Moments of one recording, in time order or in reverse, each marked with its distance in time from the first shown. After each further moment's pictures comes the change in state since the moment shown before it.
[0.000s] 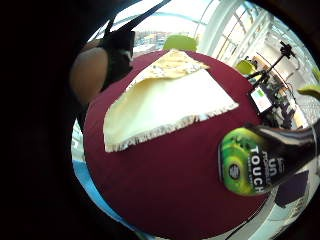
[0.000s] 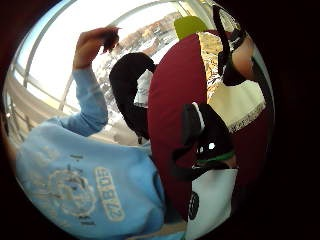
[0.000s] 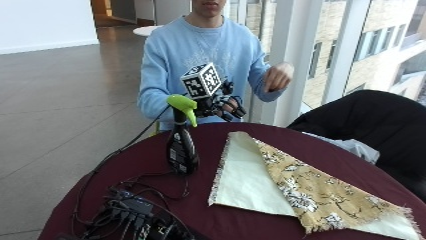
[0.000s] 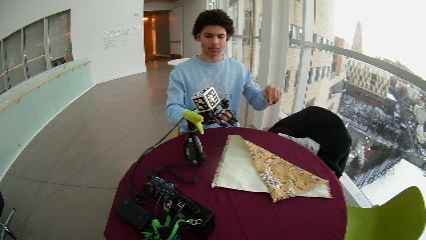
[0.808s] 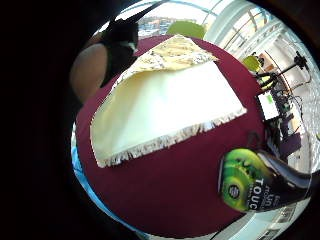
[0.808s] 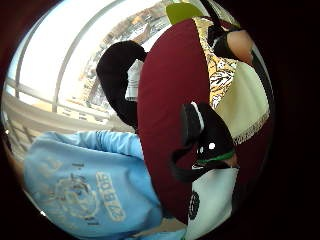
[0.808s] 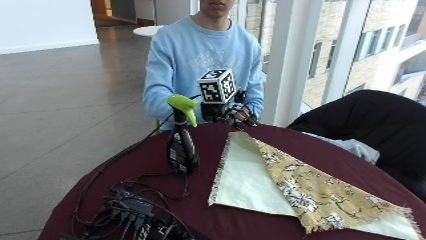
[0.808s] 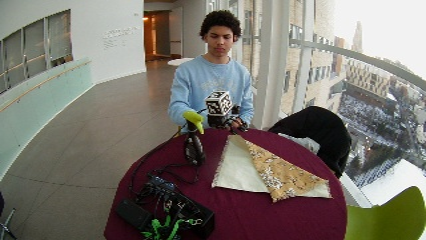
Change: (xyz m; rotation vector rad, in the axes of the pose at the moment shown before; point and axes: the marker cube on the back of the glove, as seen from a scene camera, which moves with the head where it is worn) arm 0.008 -0.032 0.025 -0.134 0.050 0.011
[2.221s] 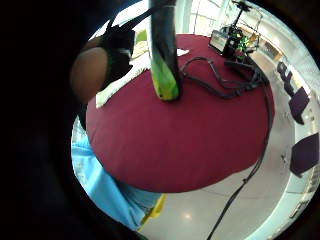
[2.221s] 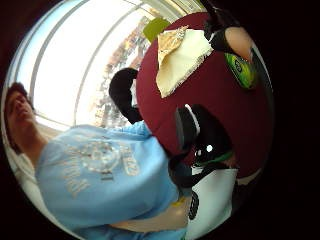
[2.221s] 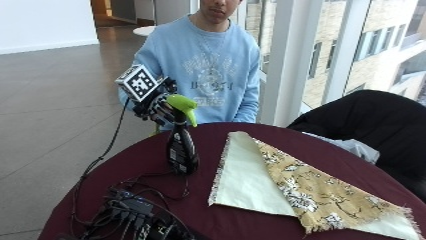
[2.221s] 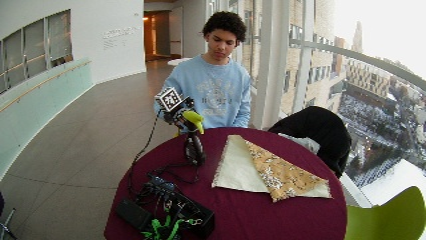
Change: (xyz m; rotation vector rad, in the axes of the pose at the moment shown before) arm 0.091 0.197 -0.077 0.121 -0.282 0.338
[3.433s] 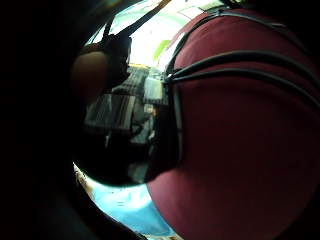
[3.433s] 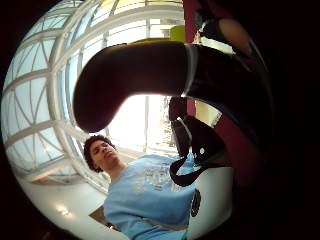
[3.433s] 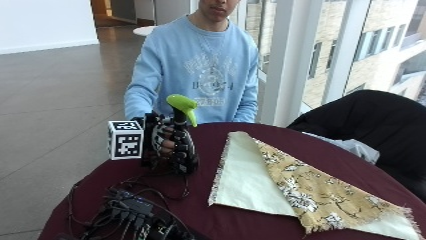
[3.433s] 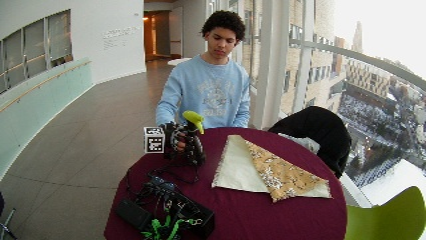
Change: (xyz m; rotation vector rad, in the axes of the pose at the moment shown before) arm 0.086 -0.109 0.035 0.065 -0.777 0.196
